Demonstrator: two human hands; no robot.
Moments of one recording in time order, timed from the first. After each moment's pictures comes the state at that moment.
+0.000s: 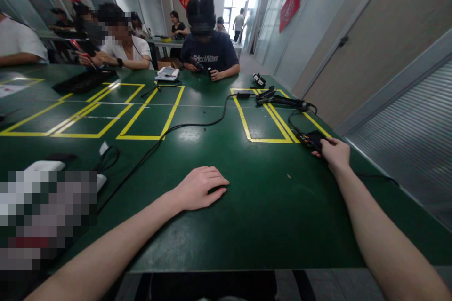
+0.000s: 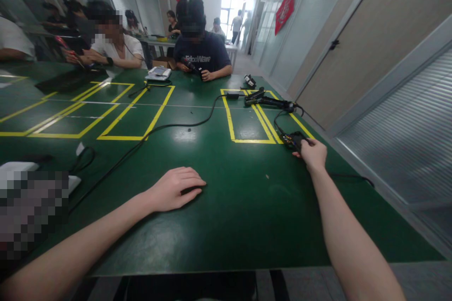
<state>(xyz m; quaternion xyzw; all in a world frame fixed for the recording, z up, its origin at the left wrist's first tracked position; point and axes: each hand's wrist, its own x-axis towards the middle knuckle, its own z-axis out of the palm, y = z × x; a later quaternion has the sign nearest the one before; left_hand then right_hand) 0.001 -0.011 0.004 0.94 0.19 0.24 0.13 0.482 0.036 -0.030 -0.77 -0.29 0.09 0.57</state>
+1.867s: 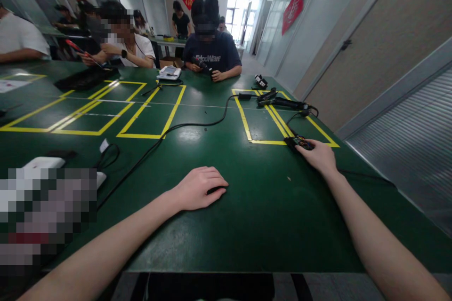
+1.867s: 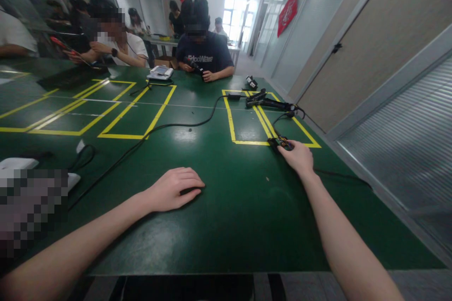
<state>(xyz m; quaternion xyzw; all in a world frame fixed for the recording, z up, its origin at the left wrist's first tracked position) 0.002 -0.010 0.005 0.94 0.18 0.24 0.14 0.448 0.029 -0.018 -0.80 -0.53 -0.03 0.27</state>
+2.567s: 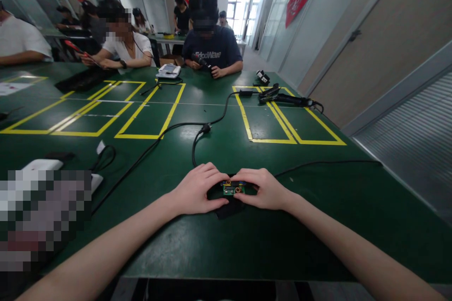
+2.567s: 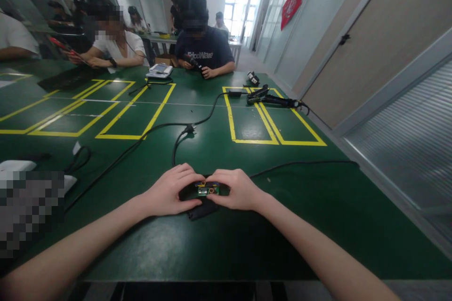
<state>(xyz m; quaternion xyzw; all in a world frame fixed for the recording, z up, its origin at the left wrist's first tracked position) 0.005 -0.016 0.011 0.93 0.24 0.23 0.13 0.259 -0.036 0.006 -0.31 -0.88 0.21 0.29</state>
